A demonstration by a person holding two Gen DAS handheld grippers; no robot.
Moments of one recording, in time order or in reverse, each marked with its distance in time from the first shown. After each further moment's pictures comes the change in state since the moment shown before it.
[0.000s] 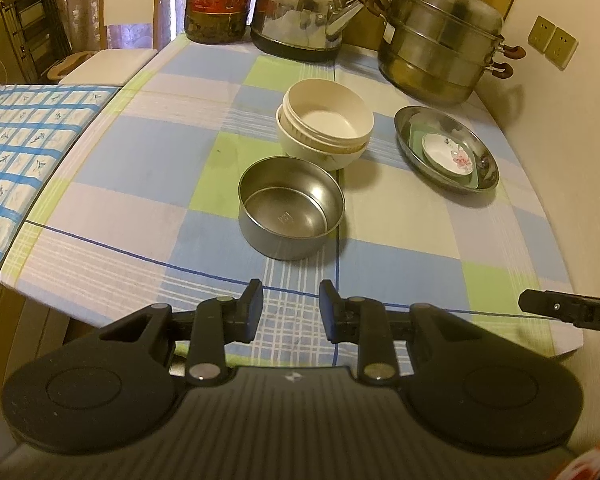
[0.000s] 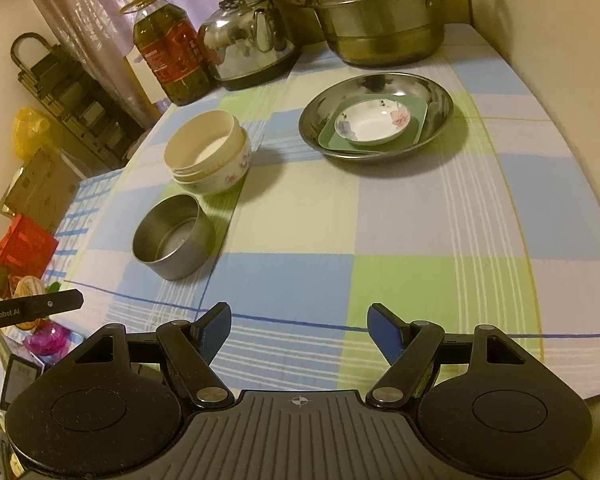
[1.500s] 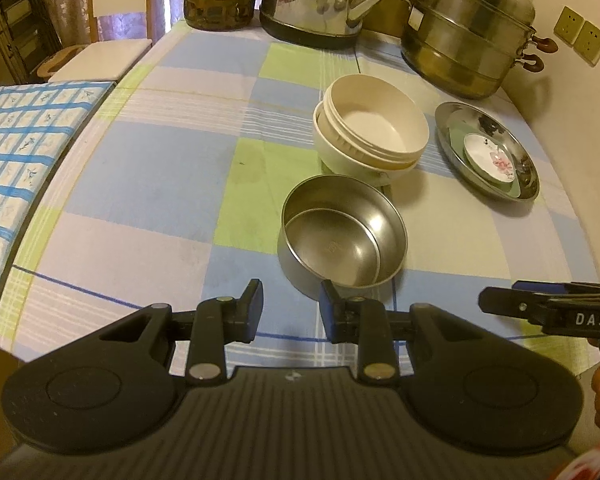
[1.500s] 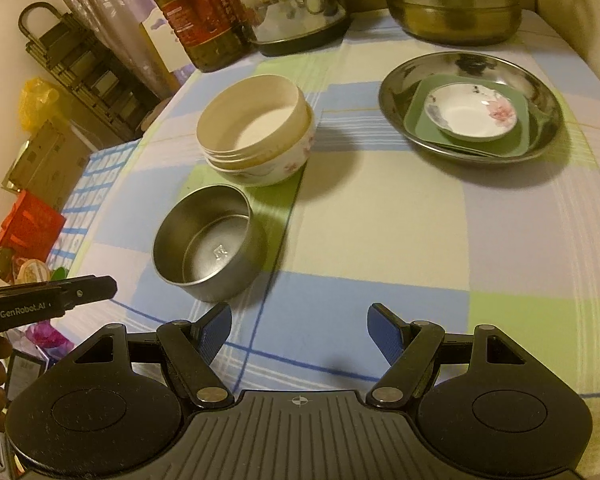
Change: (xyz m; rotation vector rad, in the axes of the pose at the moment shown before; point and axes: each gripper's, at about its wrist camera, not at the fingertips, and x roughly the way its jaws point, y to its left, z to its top) left arm 0.066 0.048 0.048 0.035 0.057 -0.004; right arm 0.098 0.067 0.036 -0.033 0.085 0.034
